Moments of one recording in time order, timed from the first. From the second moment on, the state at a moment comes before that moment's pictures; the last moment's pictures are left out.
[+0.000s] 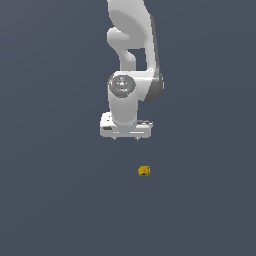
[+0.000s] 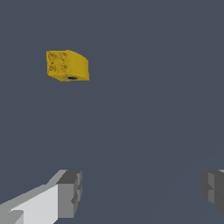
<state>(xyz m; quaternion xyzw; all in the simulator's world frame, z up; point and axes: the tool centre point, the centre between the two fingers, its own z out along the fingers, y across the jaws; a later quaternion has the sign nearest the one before) -0.019 -0.009 0.129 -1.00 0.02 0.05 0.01</state>
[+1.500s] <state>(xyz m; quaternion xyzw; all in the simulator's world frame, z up) -0.010 0.017 0.120 -1.00 0.08 0.05 0.01</state>
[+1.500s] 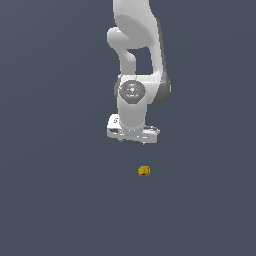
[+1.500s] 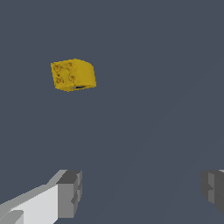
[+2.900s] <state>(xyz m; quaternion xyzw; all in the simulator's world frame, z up) 0.043 0.037 0.095 -0.90 0.43 0.03 0.00</state>
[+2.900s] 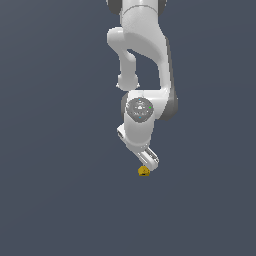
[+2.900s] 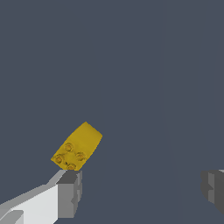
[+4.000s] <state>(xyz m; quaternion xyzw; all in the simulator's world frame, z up) 0.081 0.060 0.076 -0.75 0.66 0.01 0.00</state>
